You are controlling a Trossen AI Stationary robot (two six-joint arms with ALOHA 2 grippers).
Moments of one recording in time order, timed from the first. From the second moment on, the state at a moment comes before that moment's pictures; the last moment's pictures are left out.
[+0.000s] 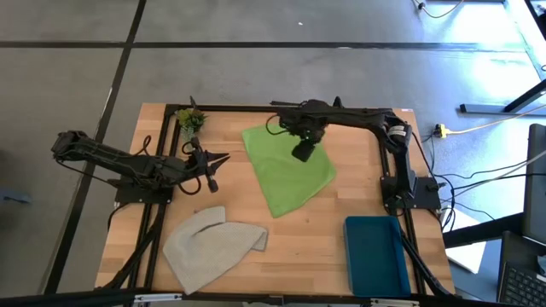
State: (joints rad) left arm -0.20 0.72 0.34 0.17 -0.71 0.03; right arm -0.38 2.03 1.67 -1.30 0.11 0.21
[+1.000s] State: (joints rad) left arm -0.20 0.72 0.34 0.17 -0.71 0.03; right arm -0.52 2.03 1.34 -1.30 -0.25 0.05
